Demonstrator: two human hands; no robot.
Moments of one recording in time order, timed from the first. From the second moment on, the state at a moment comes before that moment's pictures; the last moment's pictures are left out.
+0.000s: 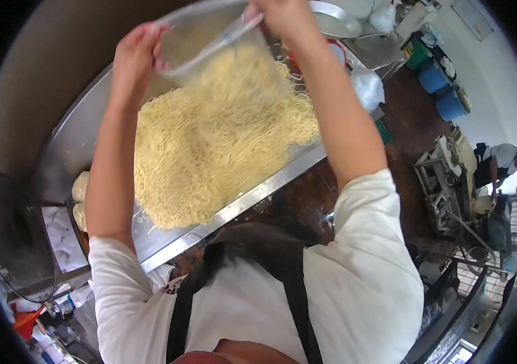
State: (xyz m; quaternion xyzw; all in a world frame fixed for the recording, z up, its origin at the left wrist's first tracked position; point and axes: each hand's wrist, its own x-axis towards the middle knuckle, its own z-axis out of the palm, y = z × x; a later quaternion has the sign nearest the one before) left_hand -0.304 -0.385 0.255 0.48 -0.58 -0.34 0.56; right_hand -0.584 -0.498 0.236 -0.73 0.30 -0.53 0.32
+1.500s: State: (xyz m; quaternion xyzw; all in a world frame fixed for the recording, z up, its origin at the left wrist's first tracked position) left_hand -0.592 -0.612 0.234 0.34 -0.55 -0.39 0.66; right_hand -0.902 -0.434 0.080 -0.61 0.62 -0.48 0.07
